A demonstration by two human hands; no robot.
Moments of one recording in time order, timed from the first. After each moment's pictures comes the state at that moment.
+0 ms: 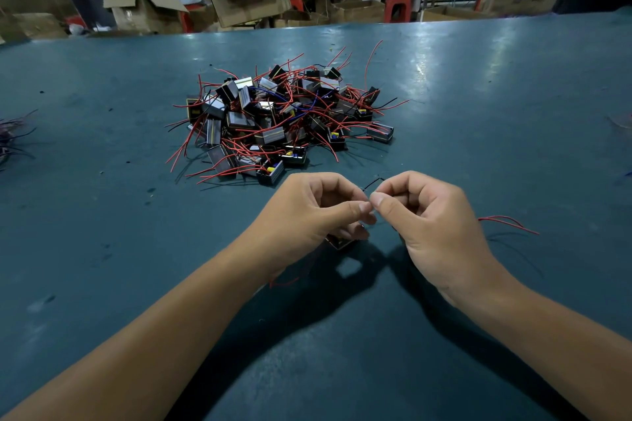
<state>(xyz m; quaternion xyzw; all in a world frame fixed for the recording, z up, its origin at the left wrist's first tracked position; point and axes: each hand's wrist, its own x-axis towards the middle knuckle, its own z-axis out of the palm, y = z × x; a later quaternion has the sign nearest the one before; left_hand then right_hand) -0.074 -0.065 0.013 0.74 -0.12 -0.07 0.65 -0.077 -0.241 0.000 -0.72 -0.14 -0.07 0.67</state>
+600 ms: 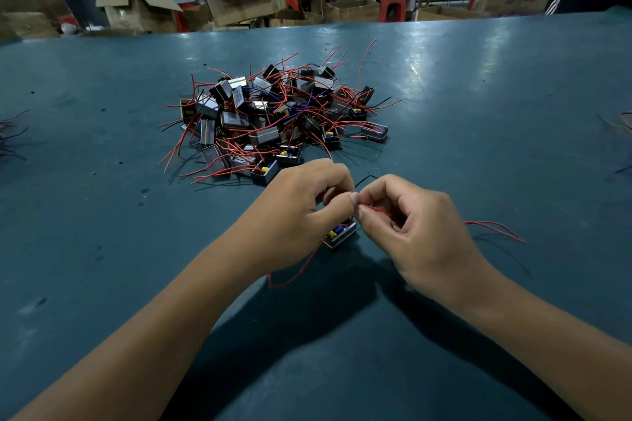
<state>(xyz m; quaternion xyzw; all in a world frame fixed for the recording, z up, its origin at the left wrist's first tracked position) -0.081 -0.062 0.037 0.90 -0.25 0.10 0.34 -0.081 -0.246 -0.002 -0.80 -0.26 -0.11 0.53</state>
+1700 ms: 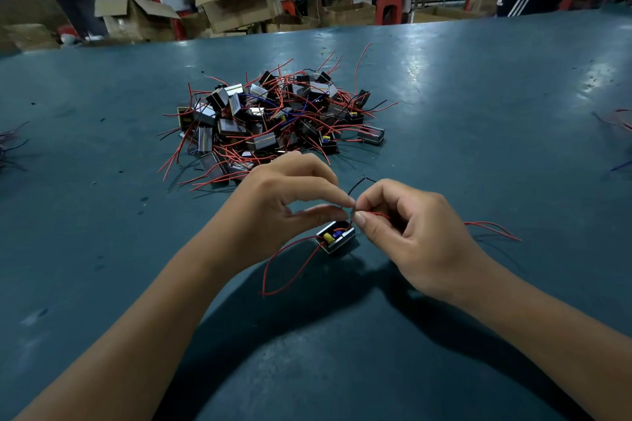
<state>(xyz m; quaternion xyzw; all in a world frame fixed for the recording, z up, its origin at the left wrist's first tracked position) -0.067 -0.039 0.032 0.85 -0.38 0.21 0.30 -0.080 -0.252 0.002 -0.80 -0.27 -0.07 0.53</state>
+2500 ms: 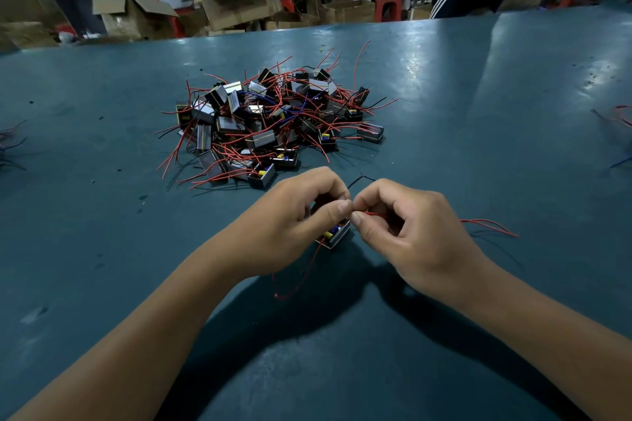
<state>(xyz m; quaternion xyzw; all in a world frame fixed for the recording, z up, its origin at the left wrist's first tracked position) -0.077 -0.053 0.032 0.87 -0.31 0.03 0.38 -0.082 -0.252 0.004 -0.81 -0.29 -0.10 0.50</state>
